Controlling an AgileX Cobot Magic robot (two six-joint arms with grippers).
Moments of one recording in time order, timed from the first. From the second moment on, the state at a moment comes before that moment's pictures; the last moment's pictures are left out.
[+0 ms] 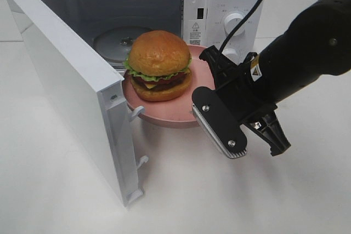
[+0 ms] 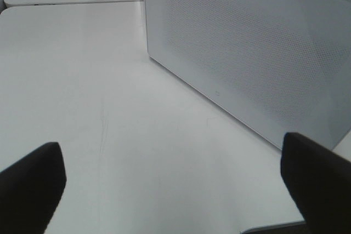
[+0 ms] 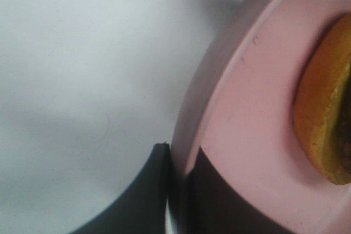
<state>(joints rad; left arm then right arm) 0.08 -0.01 -0.52 -0.24 1.08 0.17 0.66 1.57 -0.85 -0.03 0.36 -1.49</state>
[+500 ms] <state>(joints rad) 0.08 -0.01 -0.52 -0.24 1.08 0.17 0.66 1.71 -1.03 0.01 0.42 -1.49</state>
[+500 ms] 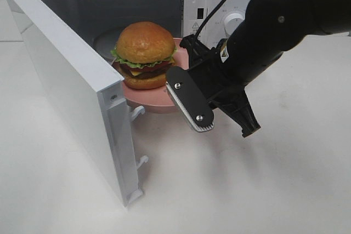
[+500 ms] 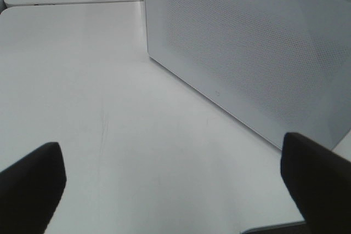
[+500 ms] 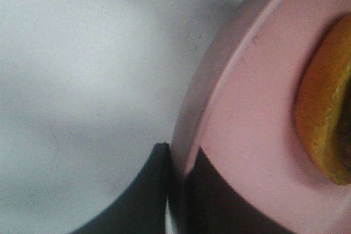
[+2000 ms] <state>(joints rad) 0.08 -0.01 -0.52 -0.24 1.08 0.17 0.67 2.02 -1.52 -0.01 0.62 -1.44</state>
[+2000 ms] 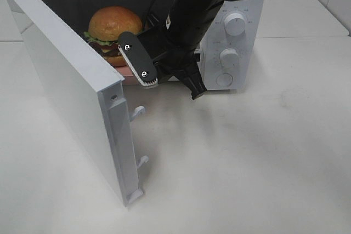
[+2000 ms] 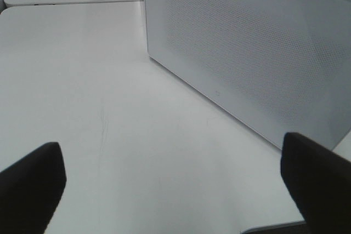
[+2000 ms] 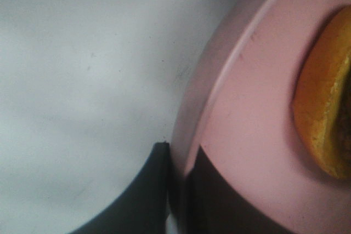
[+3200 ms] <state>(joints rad) 0.08 -0.01 -0.52 -0.24 1.08 0.17 0.68 2.29 -1.93 -0.08 0.70 -1.25</state>
